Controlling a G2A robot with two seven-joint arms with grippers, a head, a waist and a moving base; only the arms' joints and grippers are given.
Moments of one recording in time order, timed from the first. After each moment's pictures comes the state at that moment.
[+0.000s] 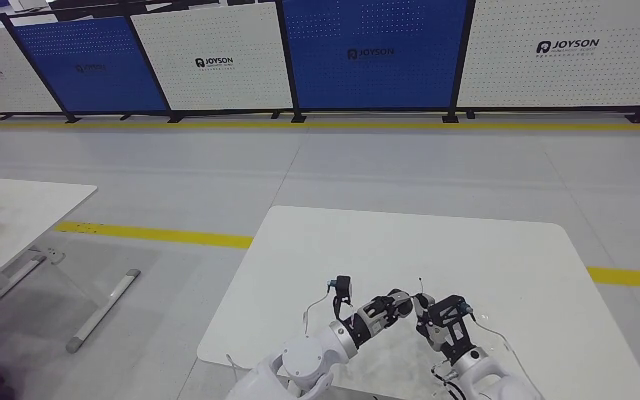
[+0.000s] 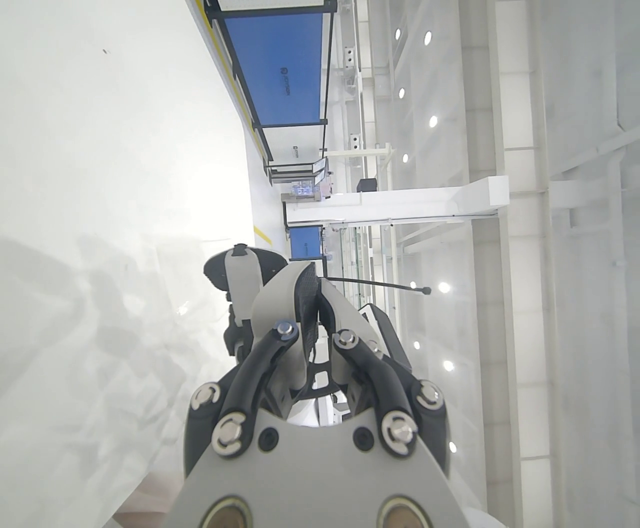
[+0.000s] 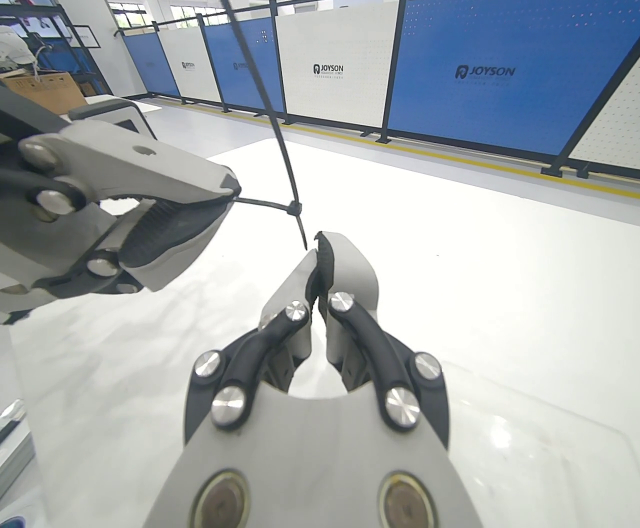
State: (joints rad) left arm 1.42 -1.27 -0.94 -1.60 -0.38 -0.12 -0.21; right arm -1.53 -1.24 1.16 -1.63 -1.27 -0.26 0.03
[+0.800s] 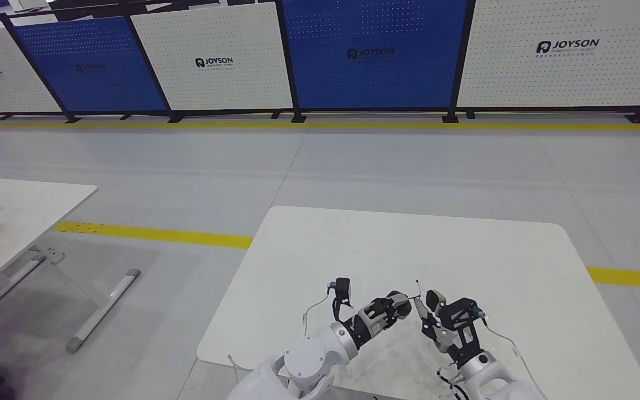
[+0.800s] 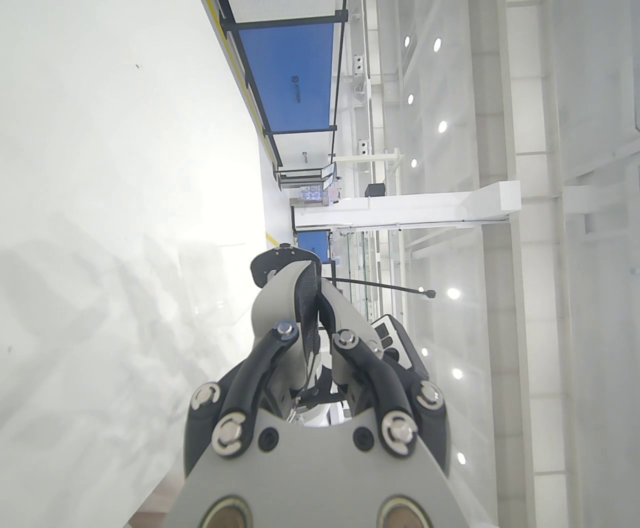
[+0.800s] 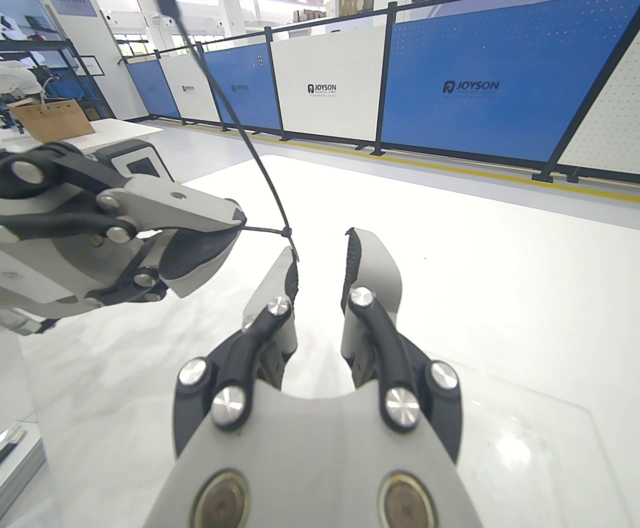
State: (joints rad) left arm 1.41 -1.28 -0.93 -1.58 -0.36 -0.11 -0.19; right arm -1.57 -1.23 1.20 -1.66 -1.25 -0.26 -0.02
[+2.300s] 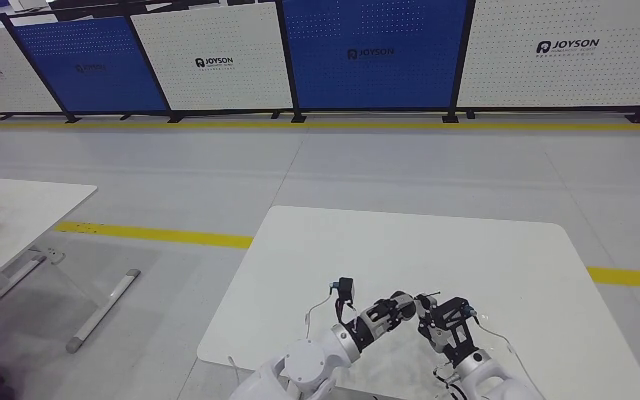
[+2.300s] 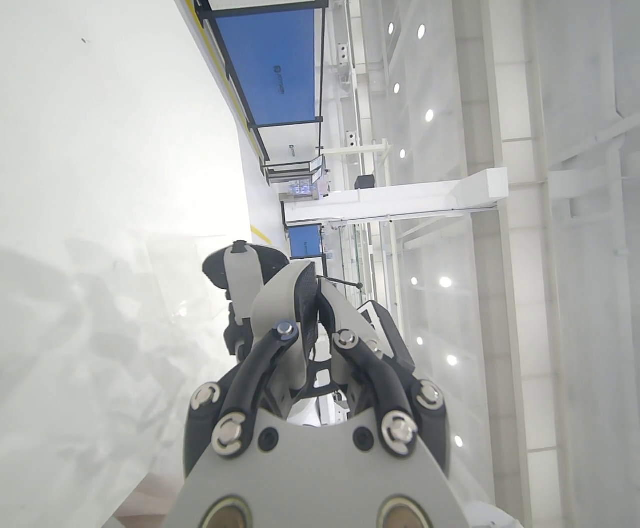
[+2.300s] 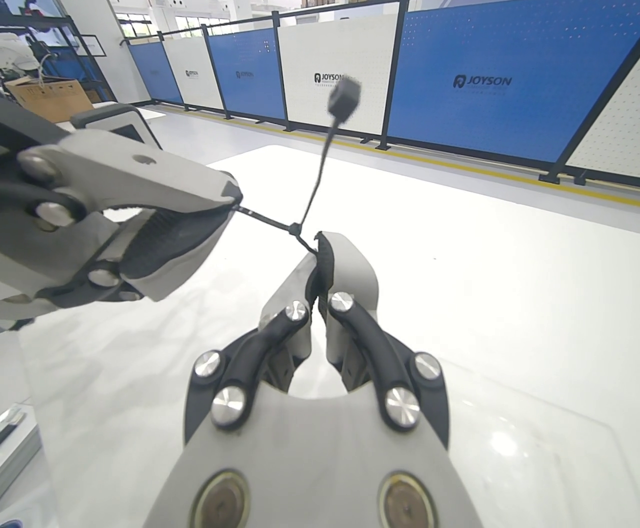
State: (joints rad) left arm 1.43 -1.28 -0.93 -1.62 -0.35 -0.15 -0.20; right arm -1.55 -1.23 1.17 -1.65 -1.27 -0.27 0.01
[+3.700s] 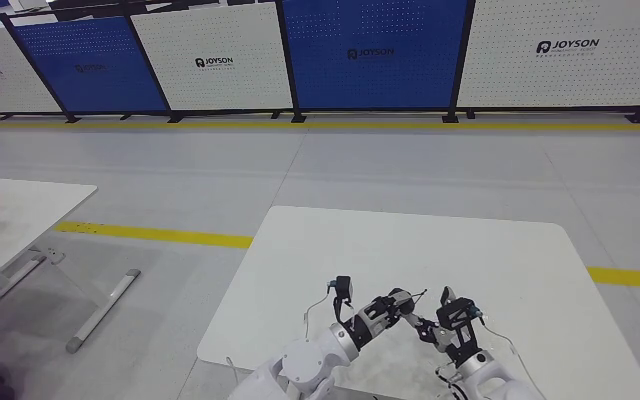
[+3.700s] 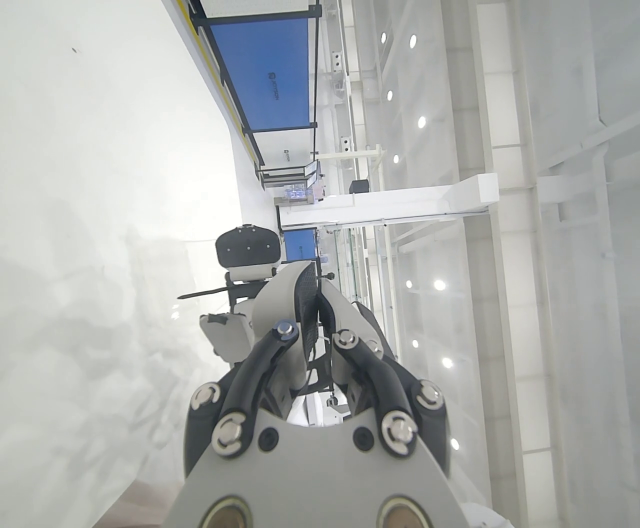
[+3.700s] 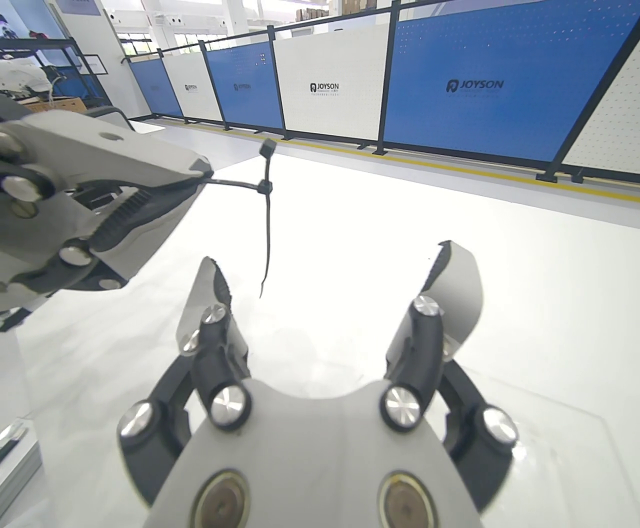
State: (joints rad) left arm 1.44 -1.28 -0.94 -1.63 -0.35 -0.15 -0.19; right arm -1.56 -1.23 1.18 -1.64 -1.25 -0.26 -0.02
